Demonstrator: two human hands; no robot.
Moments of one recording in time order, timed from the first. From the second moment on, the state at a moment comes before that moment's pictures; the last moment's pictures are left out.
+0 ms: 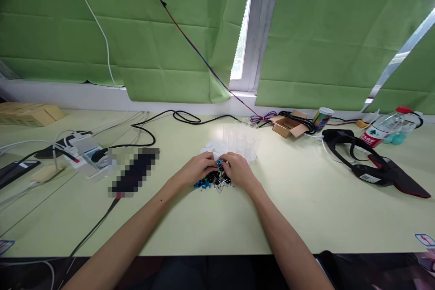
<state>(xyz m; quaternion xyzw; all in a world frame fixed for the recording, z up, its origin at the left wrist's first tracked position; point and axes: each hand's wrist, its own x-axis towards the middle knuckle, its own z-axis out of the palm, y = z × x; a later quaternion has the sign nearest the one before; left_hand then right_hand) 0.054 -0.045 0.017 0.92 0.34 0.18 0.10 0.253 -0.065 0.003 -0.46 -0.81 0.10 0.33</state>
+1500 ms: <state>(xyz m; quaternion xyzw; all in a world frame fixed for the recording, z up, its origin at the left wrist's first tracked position) 0.065 -0.059 0.024 0.88 0.40 0.24 0.09 0.254 -0.067 0.001 -0.43 -0.82 0.15 0.34</state>
